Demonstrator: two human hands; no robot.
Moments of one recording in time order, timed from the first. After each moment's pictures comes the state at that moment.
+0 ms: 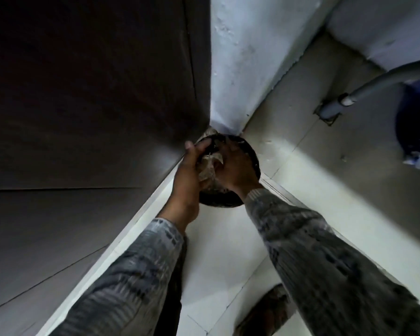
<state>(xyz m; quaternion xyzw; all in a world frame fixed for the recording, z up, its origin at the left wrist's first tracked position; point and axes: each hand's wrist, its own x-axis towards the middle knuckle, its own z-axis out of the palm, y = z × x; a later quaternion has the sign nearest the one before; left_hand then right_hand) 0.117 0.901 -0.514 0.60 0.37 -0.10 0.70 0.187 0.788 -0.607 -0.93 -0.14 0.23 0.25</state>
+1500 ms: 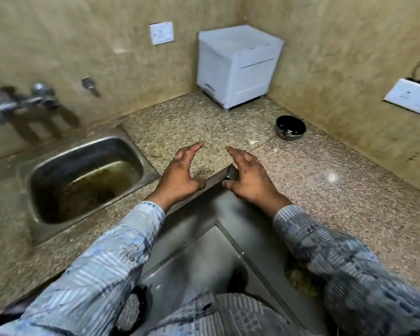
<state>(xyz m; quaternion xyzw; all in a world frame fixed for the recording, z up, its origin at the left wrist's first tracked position) 0.057 0.541 0.156 0.73 -0.55 -0.20 0.36 -0.142 0.429 0.163 -0.89 0.38 -0.13 0.20</state>
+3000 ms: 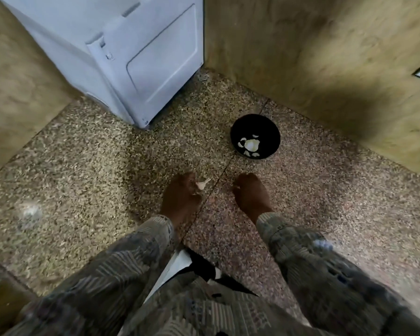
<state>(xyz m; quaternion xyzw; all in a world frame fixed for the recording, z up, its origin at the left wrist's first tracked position) 0.047 0.060 0.001 0.74 -0.54 -0.37 0.15 -0.164 0.011 -0.010 -0.69 0.66 0.02 0.28</state>
